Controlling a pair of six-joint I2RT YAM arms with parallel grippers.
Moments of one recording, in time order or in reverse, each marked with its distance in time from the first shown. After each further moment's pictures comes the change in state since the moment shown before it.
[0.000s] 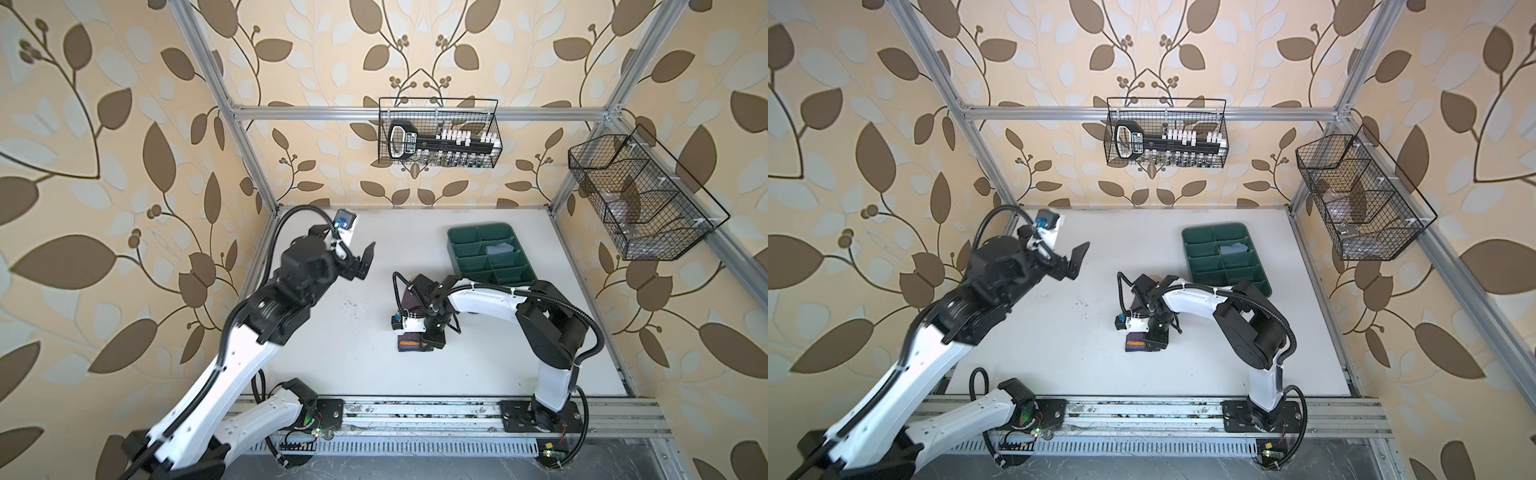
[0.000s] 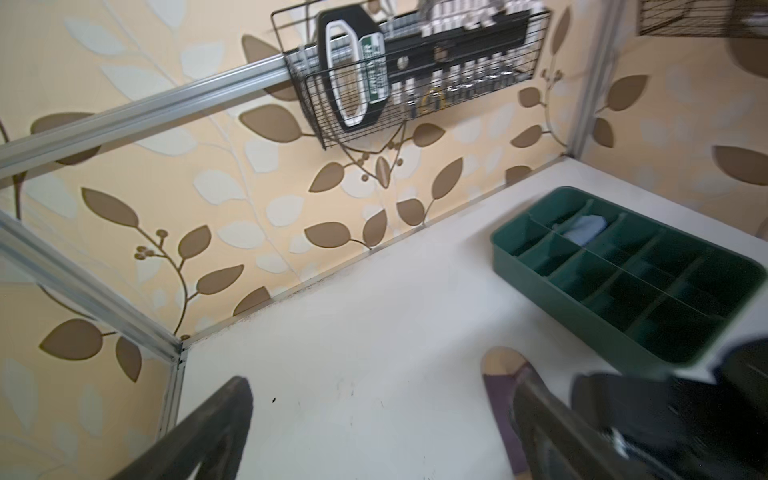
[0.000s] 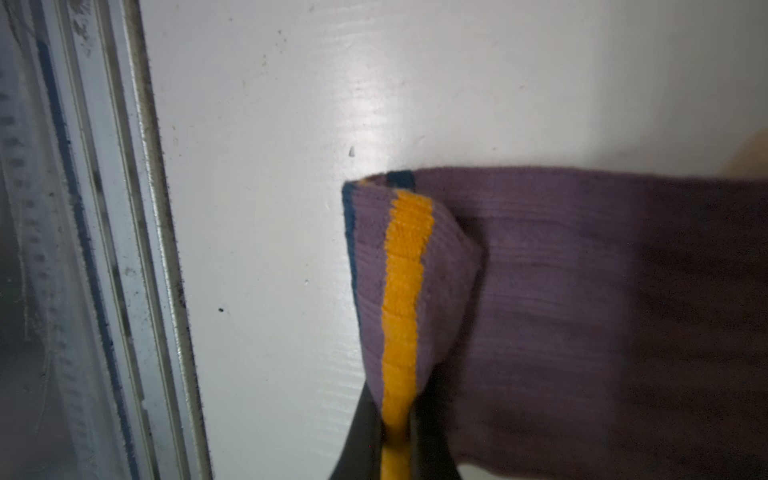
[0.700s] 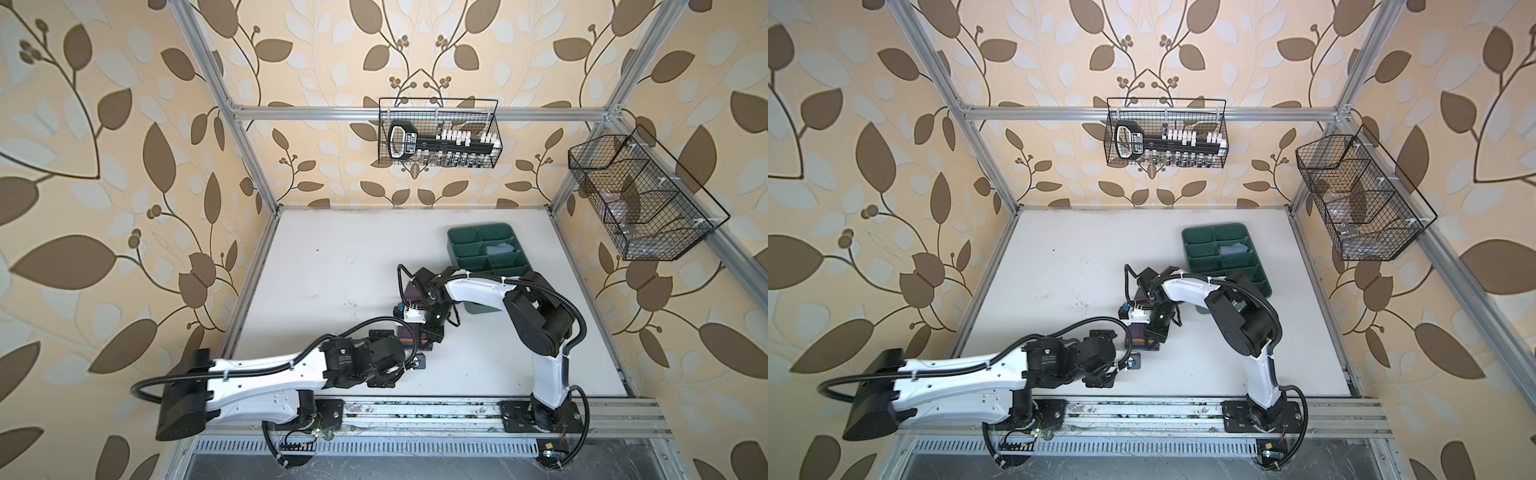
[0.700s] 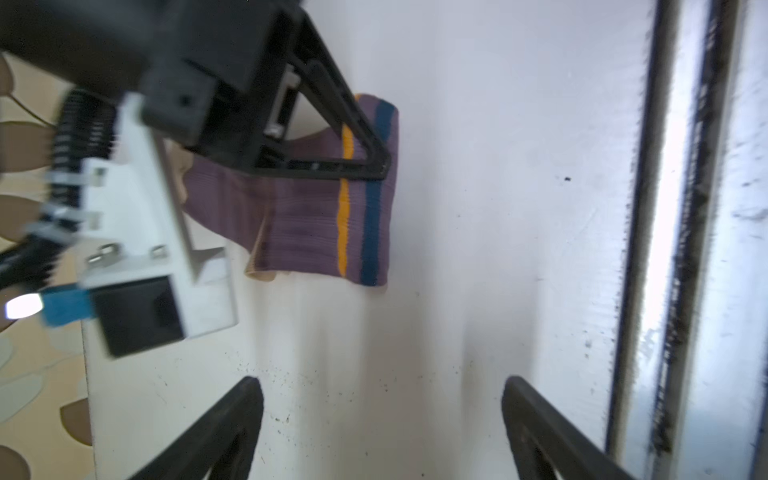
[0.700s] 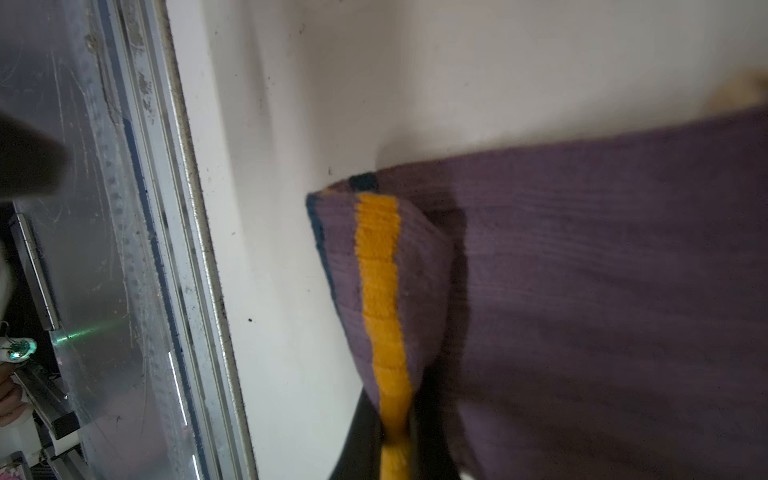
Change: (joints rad) left arm -0.676 0.317 -0.536 0.016 -0.248 0.269; right arm -0.082 0.095 0.074 -0.074 -0.129 0.035
